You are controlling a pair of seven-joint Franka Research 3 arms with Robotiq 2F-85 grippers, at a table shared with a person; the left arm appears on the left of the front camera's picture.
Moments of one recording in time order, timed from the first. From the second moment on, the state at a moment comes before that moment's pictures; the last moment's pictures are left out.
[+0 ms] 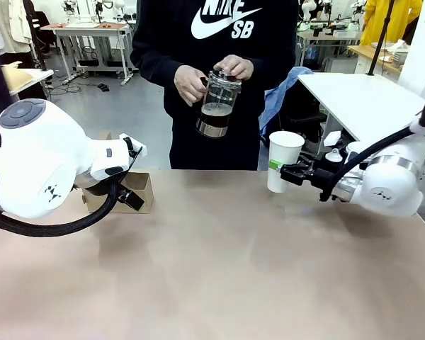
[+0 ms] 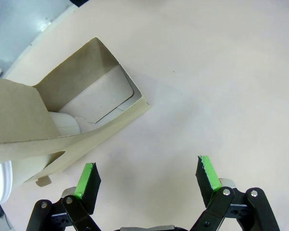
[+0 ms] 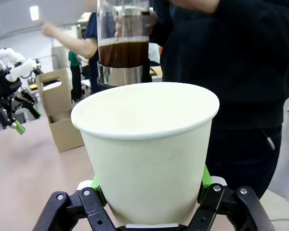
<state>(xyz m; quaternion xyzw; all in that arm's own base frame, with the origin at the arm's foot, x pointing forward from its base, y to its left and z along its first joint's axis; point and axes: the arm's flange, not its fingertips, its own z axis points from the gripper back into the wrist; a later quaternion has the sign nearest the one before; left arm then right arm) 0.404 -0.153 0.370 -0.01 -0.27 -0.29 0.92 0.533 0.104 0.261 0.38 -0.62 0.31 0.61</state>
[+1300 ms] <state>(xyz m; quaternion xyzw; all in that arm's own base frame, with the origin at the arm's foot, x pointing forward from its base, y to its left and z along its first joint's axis) 0.404 -0.153 0.370 -0.01 -0.27 -0.29 0.92 0.536 0.102 0.258 0.37 -0.62 0.31 0.61</state>
